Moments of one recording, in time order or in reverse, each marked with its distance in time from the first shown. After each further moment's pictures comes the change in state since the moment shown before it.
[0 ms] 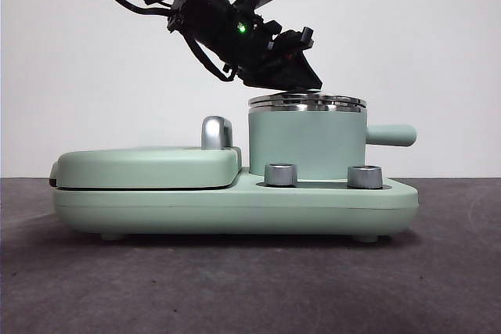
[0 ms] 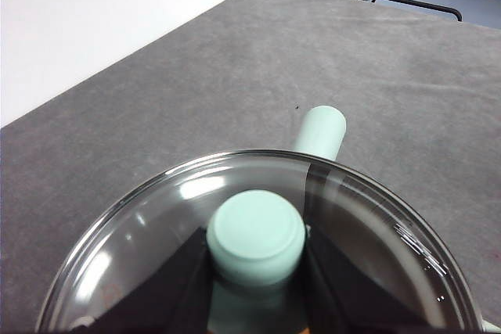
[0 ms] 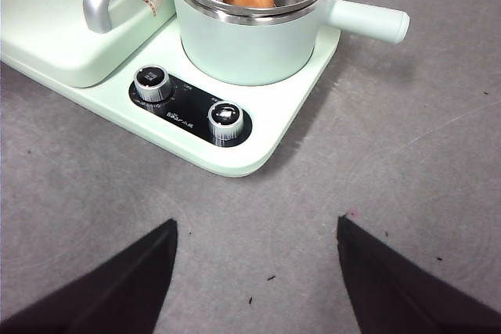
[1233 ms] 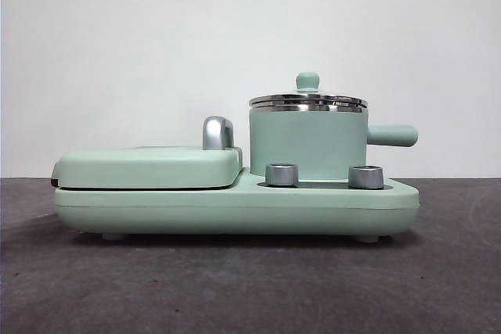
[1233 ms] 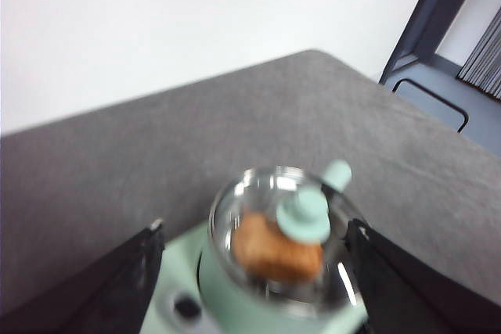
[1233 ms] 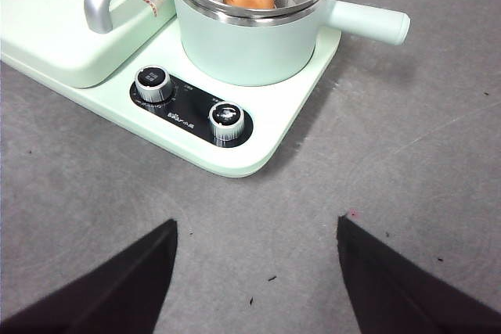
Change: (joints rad) left arm 0.253 -0.511 -0.111 -0.391 0.127 -0.236; right arm 0.000 0.000 0.000 0.000 0.000 0.000
